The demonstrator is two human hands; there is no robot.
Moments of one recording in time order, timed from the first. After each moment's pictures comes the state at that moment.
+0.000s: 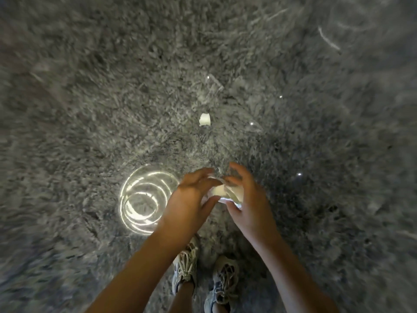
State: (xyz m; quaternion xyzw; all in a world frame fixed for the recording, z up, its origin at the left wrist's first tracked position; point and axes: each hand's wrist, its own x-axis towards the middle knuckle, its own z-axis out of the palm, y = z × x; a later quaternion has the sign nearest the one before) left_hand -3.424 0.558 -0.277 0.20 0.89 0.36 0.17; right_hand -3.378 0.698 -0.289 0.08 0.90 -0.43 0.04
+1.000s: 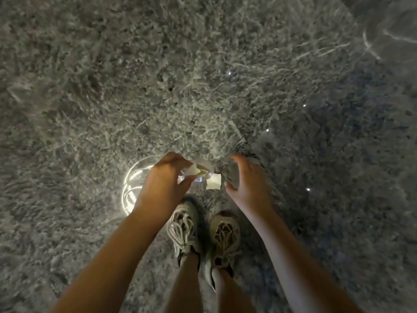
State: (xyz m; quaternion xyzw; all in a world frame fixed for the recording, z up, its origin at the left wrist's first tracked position) left_hand -3.748 0.578 -0.419 0.05 0.93 0.33 0.15; right_hand -3.720 0.763 -0.477 0.04 0.94 -0.28 0.18
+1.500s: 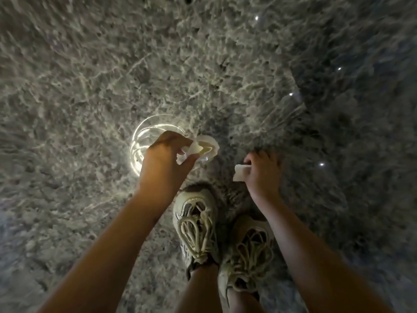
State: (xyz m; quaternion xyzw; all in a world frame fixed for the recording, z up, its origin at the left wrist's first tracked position) left_hand -3.741 0.531 -0.610 -0.06 0.92 0.33 0.18; right_hand -3.703 0.723 -0.711 0.09 0.95 -0.13 0.25
